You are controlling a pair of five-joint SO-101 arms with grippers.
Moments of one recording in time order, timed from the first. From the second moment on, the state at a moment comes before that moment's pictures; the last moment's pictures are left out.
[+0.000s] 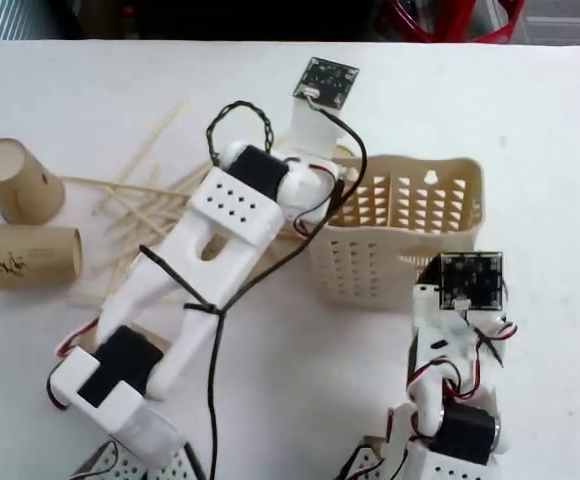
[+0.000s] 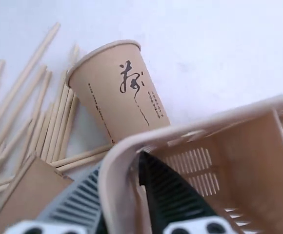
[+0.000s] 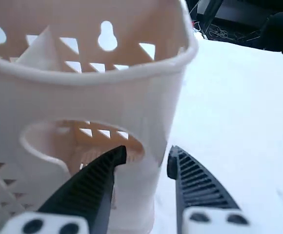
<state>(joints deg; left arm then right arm) 25.5 7.3 -7.7 68.8 15.8 12.6 -101.8 76.2 58.2 17.8</state>
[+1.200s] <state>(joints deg) 25.5 6.0 -7.8 68.1 16.7 9.8 -101.6 57.1 77.3 20.4</state>
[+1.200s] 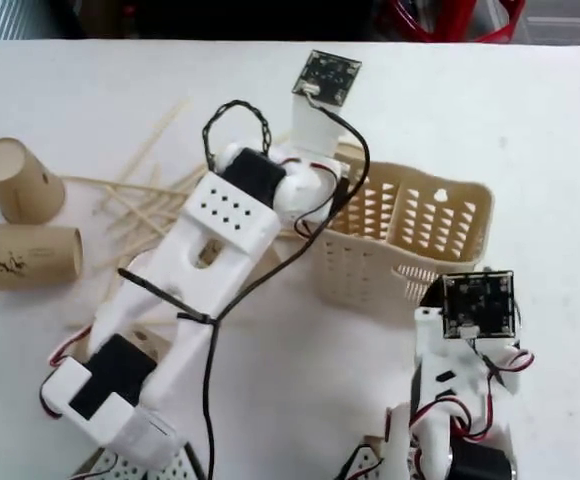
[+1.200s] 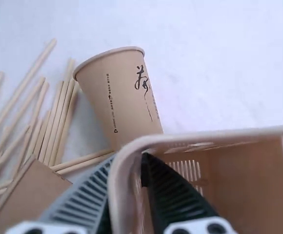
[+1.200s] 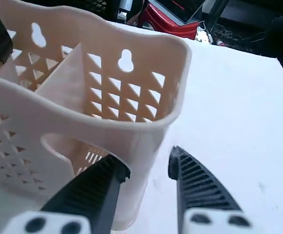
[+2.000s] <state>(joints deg) 16.5 7.4 -10.8 68.7 9.5 5.3 -103.4 62.8 73.9 31.3</state>
